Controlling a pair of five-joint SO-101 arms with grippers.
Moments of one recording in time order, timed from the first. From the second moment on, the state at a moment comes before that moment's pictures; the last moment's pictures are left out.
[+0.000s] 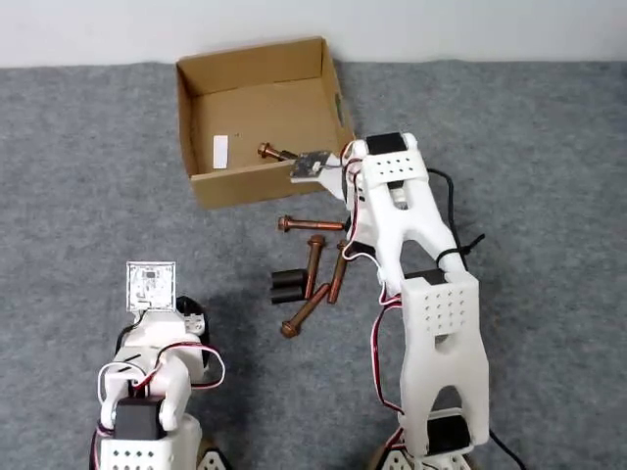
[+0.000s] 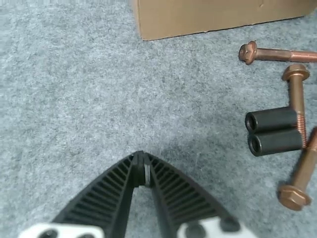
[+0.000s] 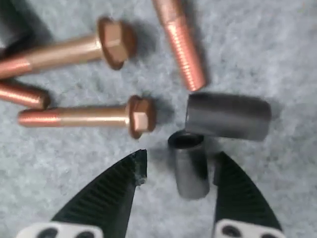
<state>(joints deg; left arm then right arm) -3.3 -103.3 96.7 63.3 9.4 -13.6 49.0 -38.4 93.2 55.9</state>
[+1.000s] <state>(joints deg) -3.3 -103.3 96.7 62.4 9.9 -14.5 12.9 -27.5 100.4 9.7</state>
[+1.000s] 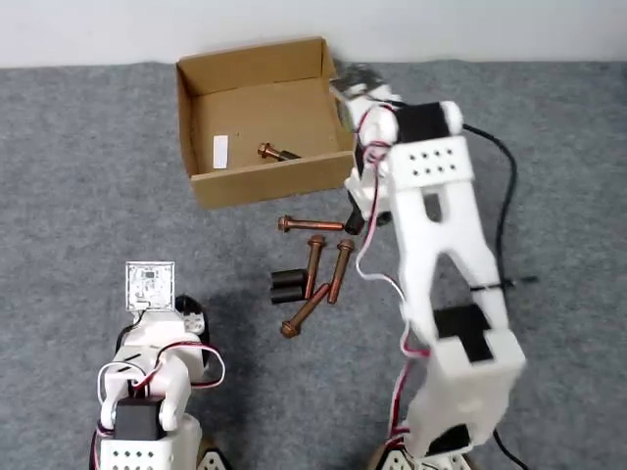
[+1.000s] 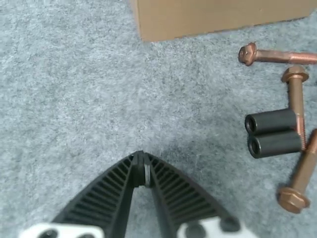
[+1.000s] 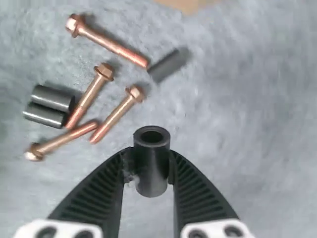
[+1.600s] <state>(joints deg) 4.5 -103.3 96.7 64.7 12.9 -0.5 -35.2 19.0 99.0 -20.4</state>
